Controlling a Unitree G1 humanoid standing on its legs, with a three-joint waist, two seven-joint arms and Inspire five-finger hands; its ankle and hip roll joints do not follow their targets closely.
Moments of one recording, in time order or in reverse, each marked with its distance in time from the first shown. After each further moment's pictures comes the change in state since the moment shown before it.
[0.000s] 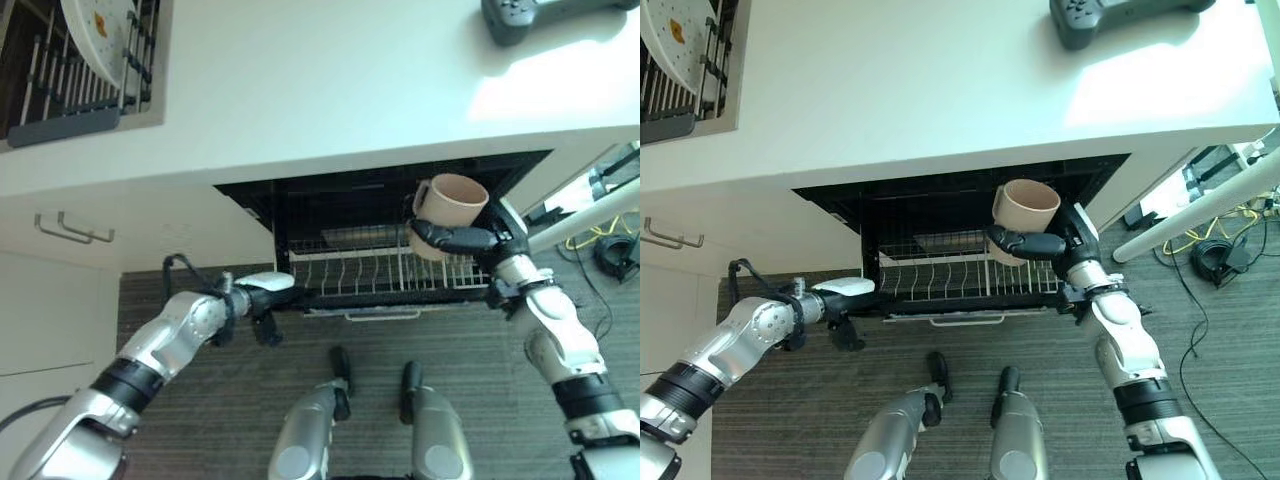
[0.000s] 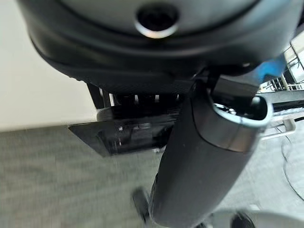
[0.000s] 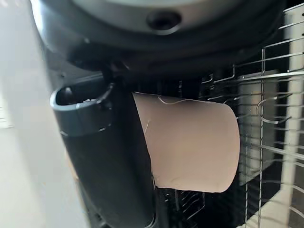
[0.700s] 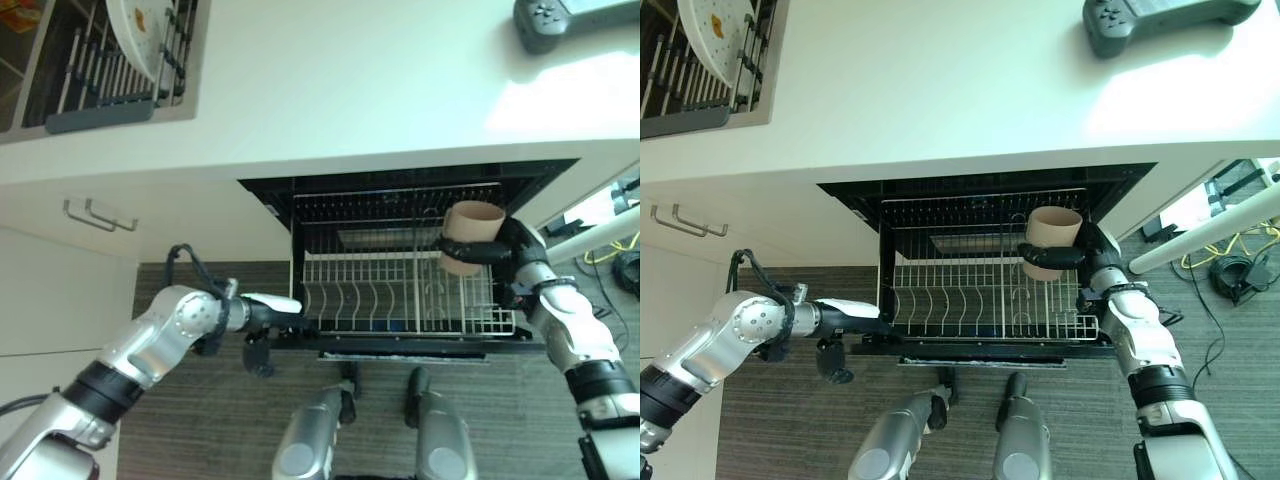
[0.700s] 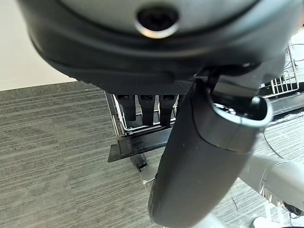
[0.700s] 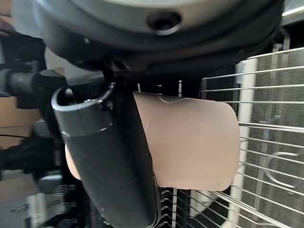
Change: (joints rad) left arm 0.008 0.097 0.037 -0.222 -0.104 0.044 -0.296; right arm -0.079 -0.036 -0.015 0.245 -0.116 0.075 -0.009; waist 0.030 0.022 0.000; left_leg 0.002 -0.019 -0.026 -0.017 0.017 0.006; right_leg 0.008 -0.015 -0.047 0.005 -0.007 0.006
